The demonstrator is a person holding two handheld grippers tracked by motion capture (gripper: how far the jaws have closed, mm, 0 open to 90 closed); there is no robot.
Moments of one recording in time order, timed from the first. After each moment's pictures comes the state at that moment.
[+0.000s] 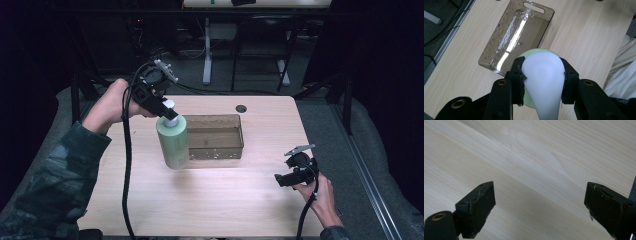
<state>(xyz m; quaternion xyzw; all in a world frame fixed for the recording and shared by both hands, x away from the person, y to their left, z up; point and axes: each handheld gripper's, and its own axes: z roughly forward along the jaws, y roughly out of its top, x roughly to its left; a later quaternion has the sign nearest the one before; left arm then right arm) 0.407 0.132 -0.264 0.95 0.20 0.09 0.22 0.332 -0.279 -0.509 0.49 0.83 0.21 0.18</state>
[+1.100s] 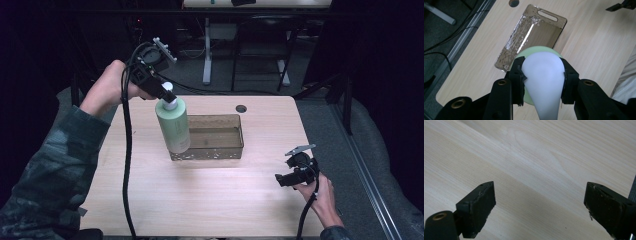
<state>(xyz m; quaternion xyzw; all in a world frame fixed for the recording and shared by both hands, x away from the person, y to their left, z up) 0.428 0.132 -0.234 0.94 0.22 0.12 0.22 0.333 -0.281 -0.510 0.49 0.83 0.21 0.18</state>
